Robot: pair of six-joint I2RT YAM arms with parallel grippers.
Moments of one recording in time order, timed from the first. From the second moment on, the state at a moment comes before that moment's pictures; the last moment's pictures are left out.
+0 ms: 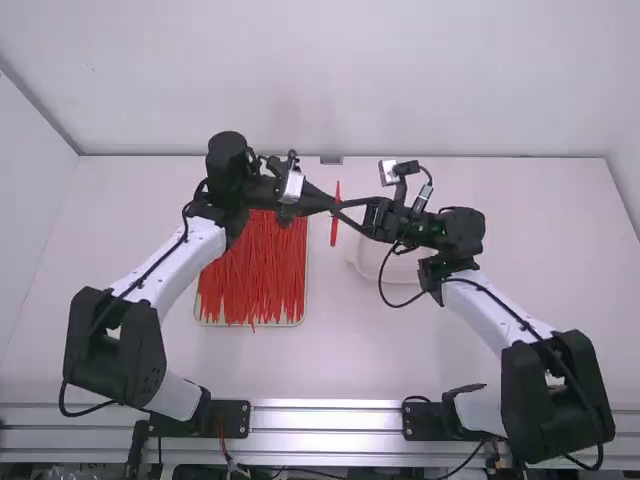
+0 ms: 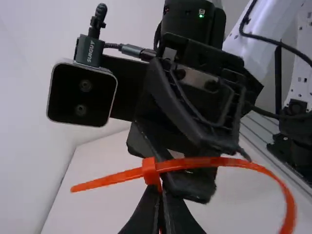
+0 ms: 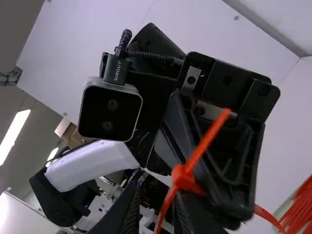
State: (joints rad) left arm -0.24 1.58 1.16 0.34 1.45 0.40; right arm 0.27 1.43 0.73 1.16 -1.13 1.40
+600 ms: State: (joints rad) left arm -0.21 1.57 1.16 0.44 1.55 0.25; right arm 0.24 1.45 0.73 1.17 -1.09 1.46
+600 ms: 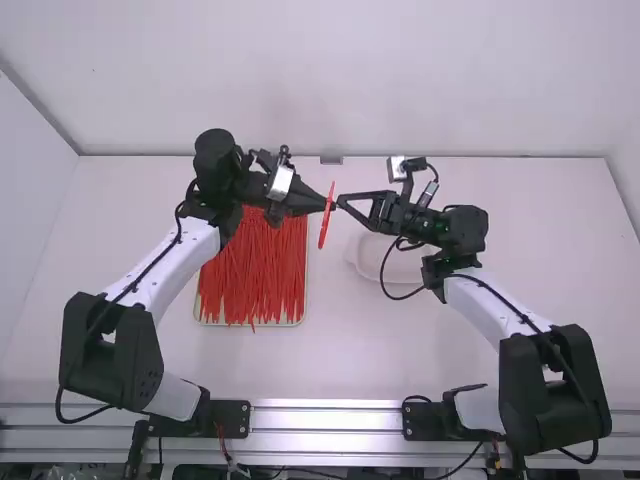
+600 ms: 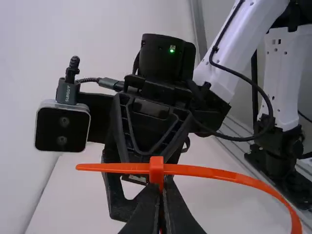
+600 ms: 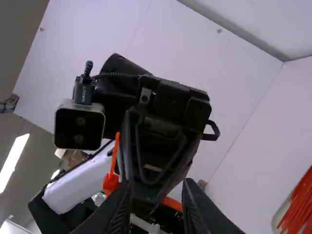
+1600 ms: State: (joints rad) left arm -0.25 1.57 1.09 0.49 1.54 0.23; right arm 0.26 1.45 0.73 1.22 -1.07 1.51
